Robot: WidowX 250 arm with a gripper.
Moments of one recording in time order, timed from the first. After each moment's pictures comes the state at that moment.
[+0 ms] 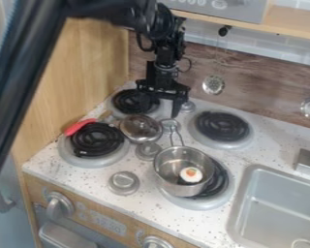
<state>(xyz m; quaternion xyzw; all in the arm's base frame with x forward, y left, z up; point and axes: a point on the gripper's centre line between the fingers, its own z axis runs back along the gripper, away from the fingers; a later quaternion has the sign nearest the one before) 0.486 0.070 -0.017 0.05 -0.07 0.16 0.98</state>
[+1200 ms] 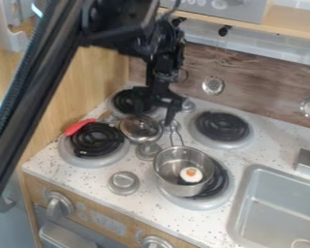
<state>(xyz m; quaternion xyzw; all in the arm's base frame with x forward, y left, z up) 0.483 0.081 -0.037 0.08 -0.03 0.17 0.98</state>
